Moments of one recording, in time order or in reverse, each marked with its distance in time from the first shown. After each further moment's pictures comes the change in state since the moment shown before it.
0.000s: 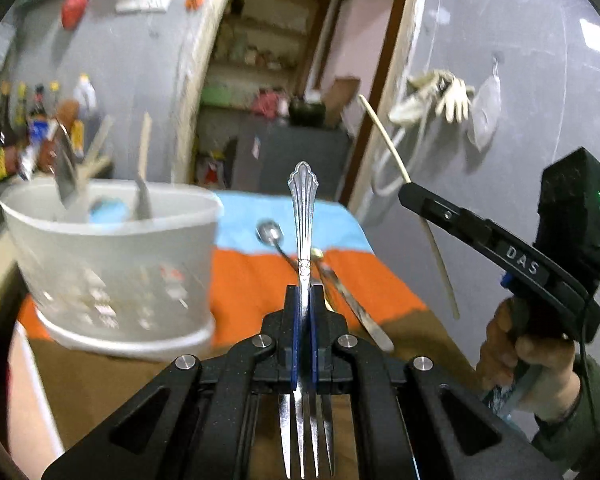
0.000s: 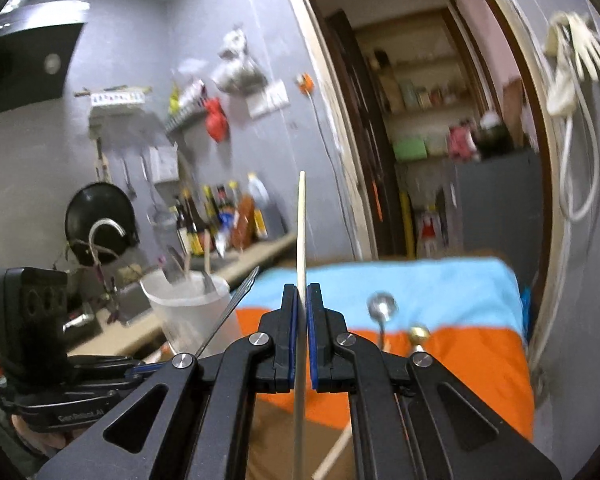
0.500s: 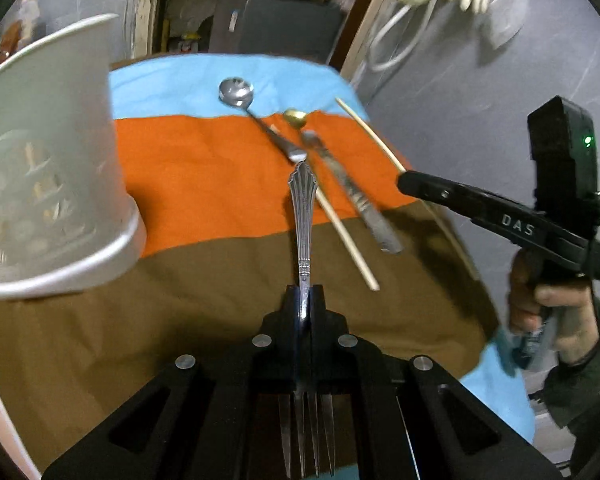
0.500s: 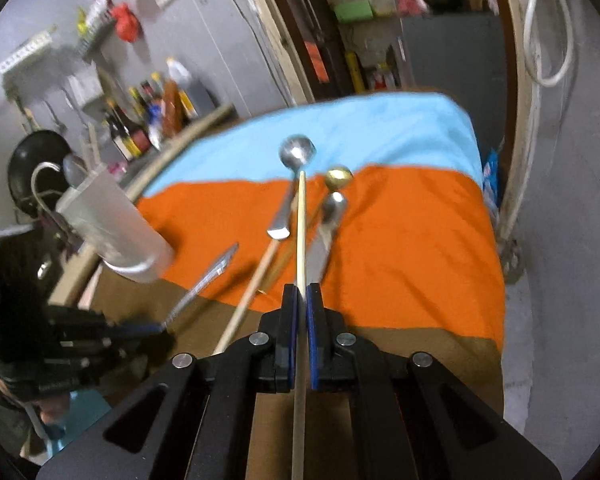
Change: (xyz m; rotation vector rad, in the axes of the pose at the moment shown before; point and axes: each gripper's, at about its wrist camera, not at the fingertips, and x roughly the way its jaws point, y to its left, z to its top) left arm 0.070 0.000 -0.034 -0.033 0.469 -0.085; right arm 0.008 -0.081 -0.049 0.185 0.454 -0.101
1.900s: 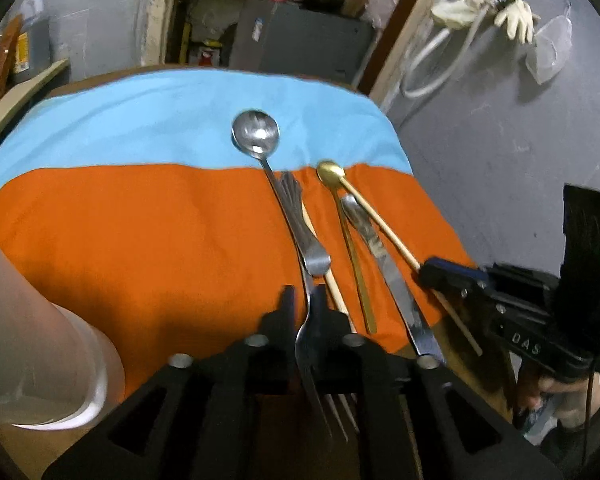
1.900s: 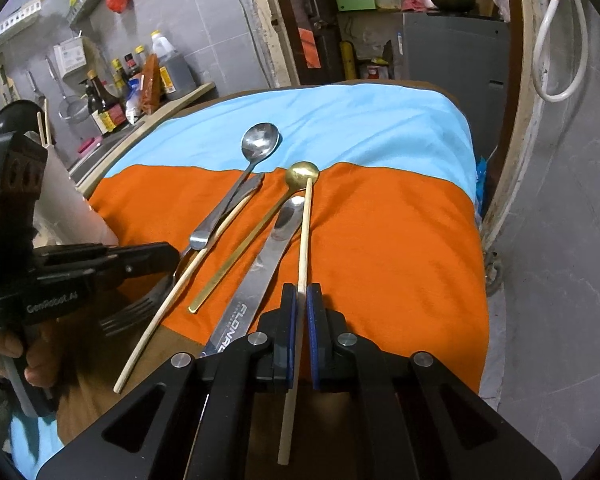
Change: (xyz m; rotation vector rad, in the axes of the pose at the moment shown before) left arm 0.068 0.033 0.076 -0.055 0.017 0.020; right arm 0.055 -0.034 0.017 -0.072 0.166 -0.124
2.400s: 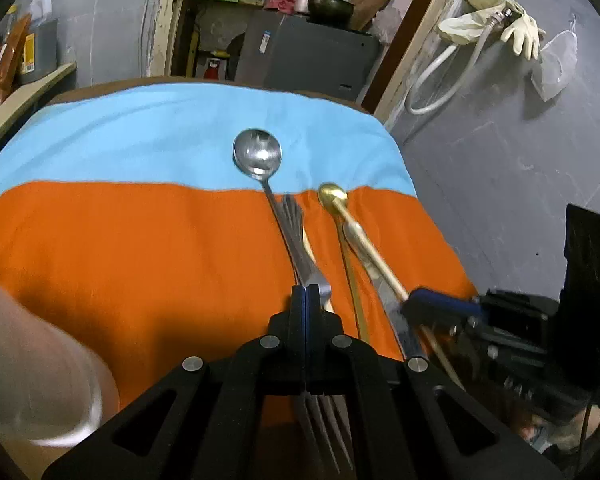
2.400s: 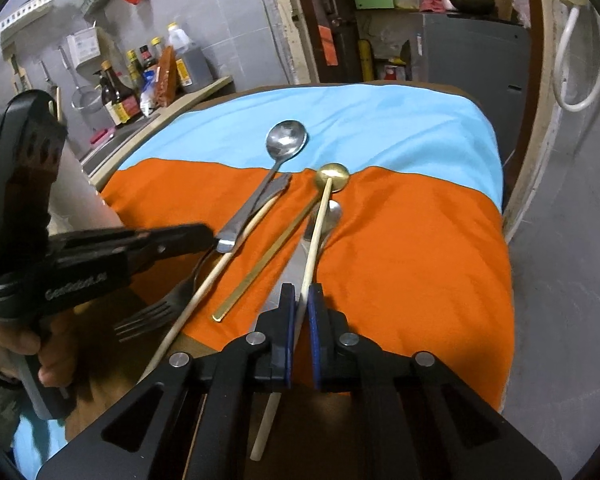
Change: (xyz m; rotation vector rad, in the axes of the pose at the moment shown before) left arm 0.001 0.001 0.006 -0.031 -0.078 0.014; right arm 0.004 0.013 0.002 -0.025 0.003 0.025
